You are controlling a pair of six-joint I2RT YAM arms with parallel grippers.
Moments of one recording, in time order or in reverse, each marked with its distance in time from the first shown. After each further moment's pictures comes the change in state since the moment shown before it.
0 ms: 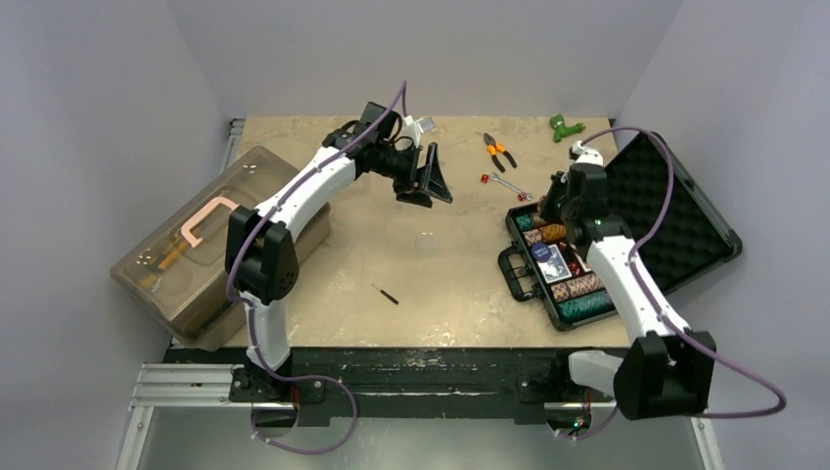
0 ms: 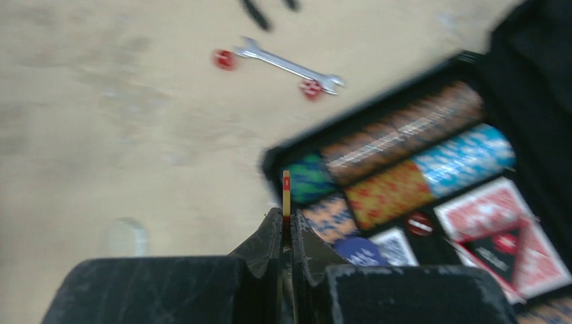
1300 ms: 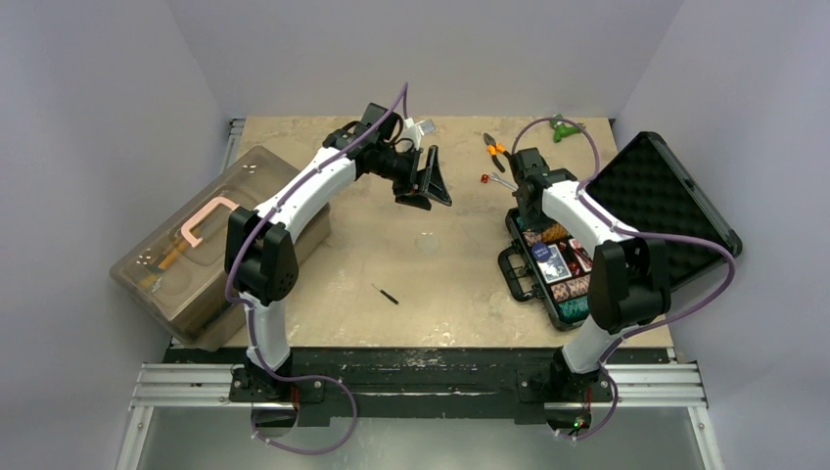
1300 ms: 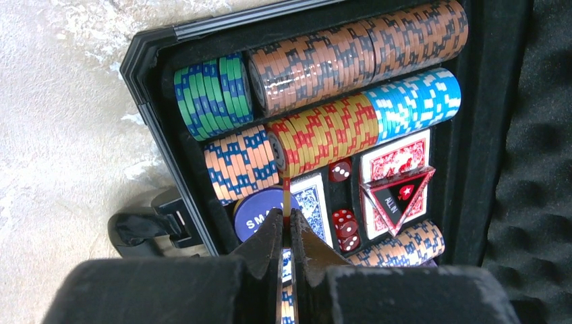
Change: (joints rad) left arm -0.002 -0.021 0.003 -0.045 -0.034 0.026; right arm 0.171 0.517 0.391 -0.576 0.447 -0.319
